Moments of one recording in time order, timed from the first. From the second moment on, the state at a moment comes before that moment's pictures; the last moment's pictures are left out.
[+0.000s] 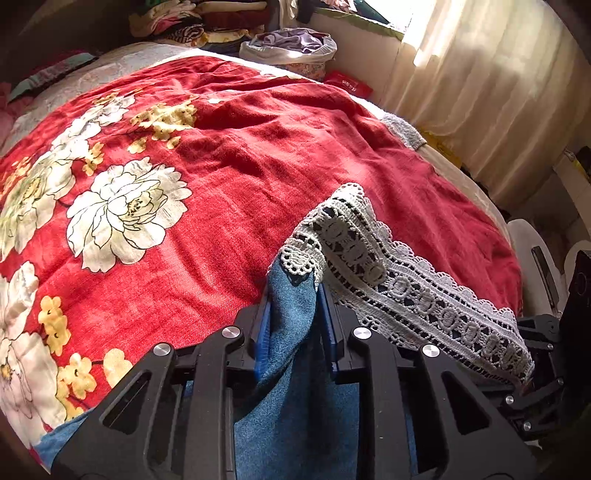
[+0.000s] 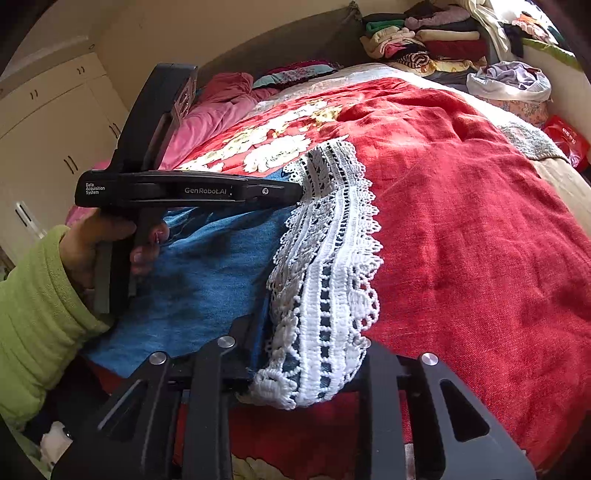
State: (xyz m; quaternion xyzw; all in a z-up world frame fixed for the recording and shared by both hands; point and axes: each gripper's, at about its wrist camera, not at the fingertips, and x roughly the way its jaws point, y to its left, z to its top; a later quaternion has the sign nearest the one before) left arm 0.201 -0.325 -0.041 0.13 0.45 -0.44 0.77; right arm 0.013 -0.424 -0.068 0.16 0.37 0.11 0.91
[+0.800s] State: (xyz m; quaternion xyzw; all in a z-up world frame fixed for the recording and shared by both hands) left arm 0.203 -0.132 -0.008 -0.07 0.42 -0.38 0.82; right arm 0.028 -0.248 -0.006 -0.01 0.35 0.24 0.91
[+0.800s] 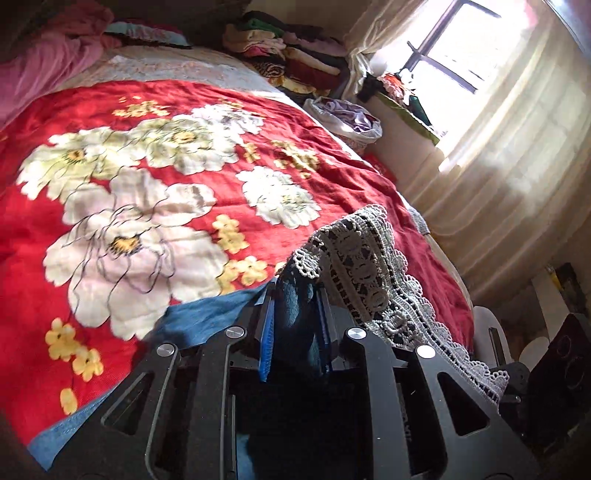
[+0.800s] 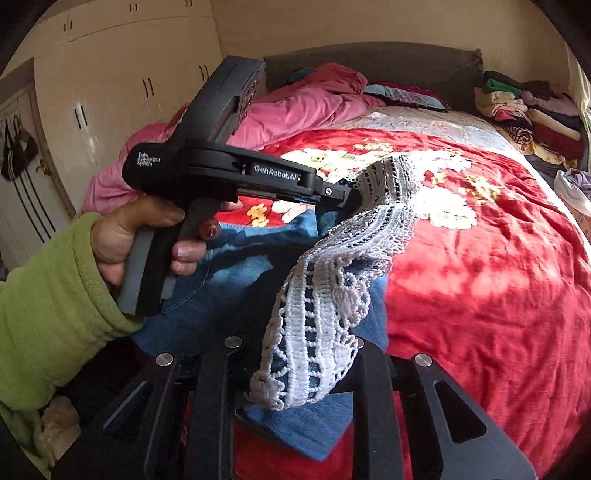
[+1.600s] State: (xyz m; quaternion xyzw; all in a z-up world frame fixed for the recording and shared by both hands) left arm 0.172 -0.010 -0.025 -0.20 0.46 -0.26 0.83; right arm -0.041 -0.162 -0.017 -0.17 0.31 0.29 0.89
